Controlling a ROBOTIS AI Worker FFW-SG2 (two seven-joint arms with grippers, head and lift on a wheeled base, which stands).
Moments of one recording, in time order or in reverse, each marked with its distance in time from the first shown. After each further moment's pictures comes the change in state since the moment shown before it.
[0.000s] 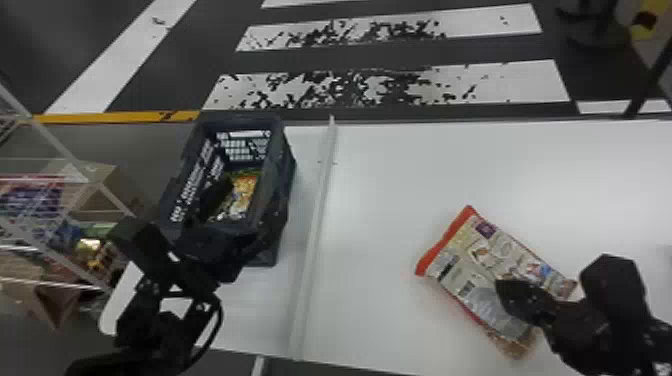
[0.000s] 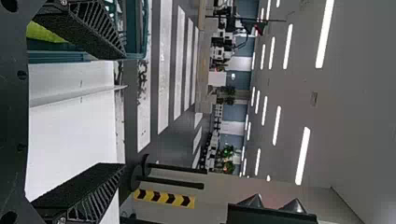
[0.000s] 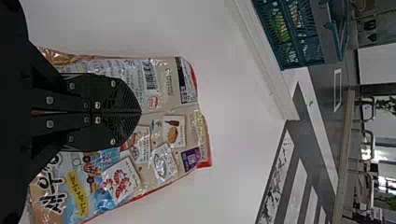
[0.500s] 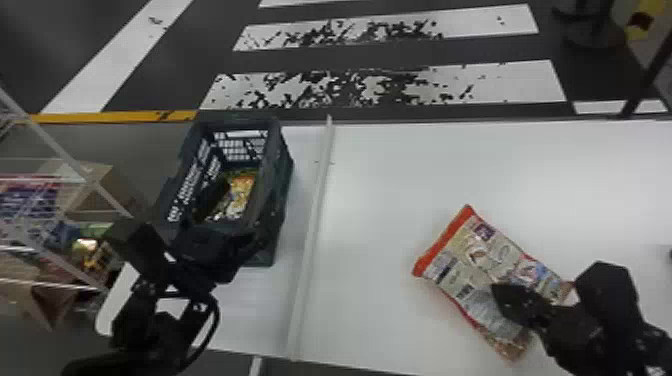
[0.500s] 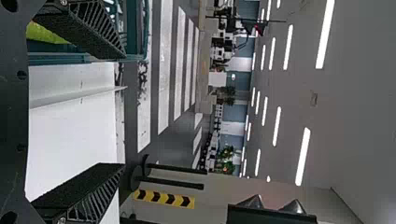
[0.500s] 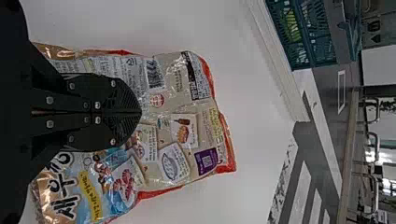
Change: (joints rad) left arm 0.000 0.000 0.003 0.001 0.003 0.001 -0.002; right arm -0.001 0.002 -0.003 0.053 -0.005 -0.059 -0.002
